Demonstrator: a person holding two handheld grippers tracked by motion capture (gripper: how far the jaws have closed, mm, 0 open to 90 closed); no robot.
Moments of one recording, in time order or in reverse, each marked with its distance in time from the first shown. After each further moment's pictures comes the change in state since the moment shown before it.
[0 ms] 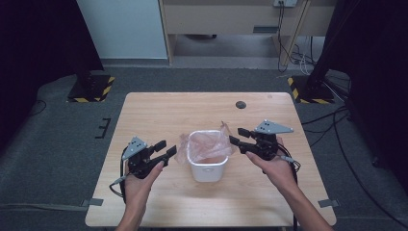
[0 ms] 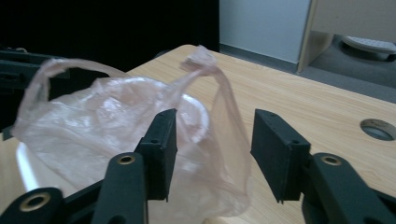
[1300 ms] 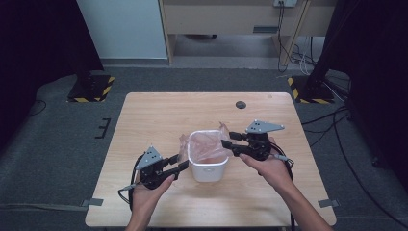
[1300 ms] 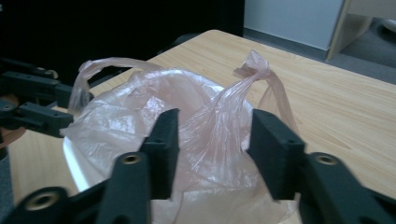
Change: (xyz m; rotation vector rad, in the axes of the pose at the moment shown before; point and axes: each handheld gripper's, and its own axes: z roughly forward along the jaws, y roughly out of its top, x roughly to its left) left arm -0.025 -0.021 0.012 0.119 -0.136 0.059; right arm 0.016 0.008 0.011 0.075 0.076 -0.005
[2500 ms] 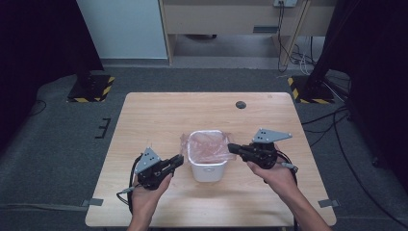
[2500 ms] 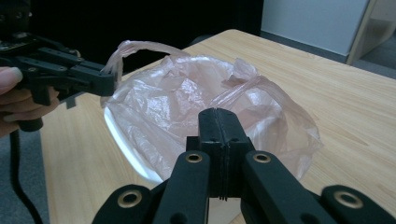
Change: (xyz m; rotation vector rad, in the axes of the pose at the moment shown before) left arm -0.006 0.002 -0.007 -0.045 0.058 0.026; right arm 0.007 -0.016 -0.023 -0.018 0.087 -0.032
